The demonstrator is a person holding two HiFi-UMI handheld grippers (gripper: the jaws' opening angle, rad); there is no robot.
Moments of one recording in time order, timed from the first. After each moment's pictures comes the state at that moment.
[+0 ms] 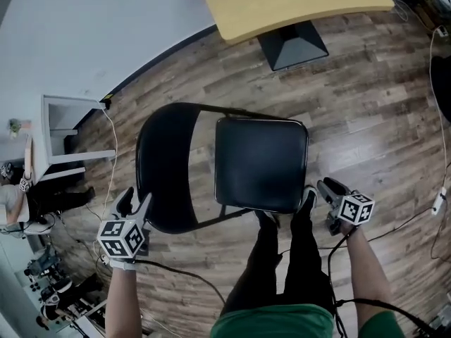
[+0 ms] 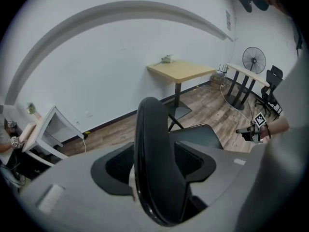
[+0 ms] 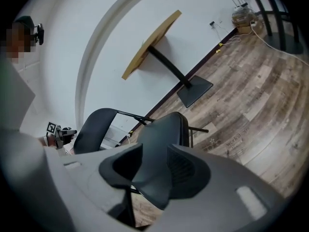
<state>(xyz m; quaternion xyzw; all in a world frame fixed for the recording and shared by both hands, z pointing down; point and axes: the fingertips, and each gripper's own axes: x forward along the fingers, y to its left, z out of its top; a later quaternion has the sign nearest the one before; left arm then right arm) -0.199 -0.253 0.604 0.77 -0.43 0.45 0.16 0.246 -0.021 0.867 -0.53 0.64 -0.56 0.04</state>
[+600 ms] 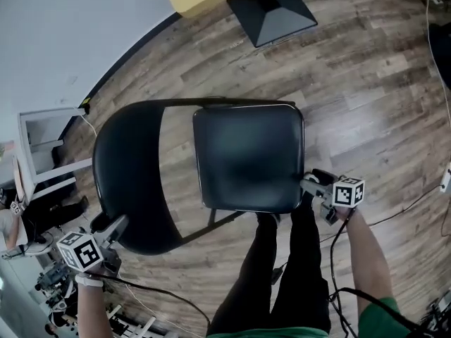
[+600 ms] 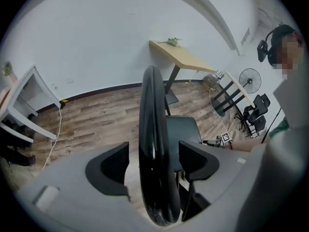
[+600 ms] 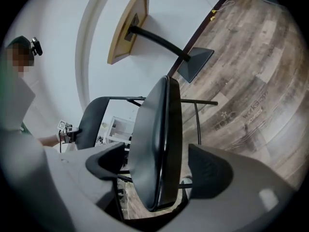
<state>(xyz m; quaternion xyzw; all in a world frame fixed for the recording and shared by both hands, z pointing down) -0.227 -0.254 0.669 0.75 -0.33 0.47 0.34 0.188 -0.017 0.999 -0.42 0.65 -0.63 0.07</state>
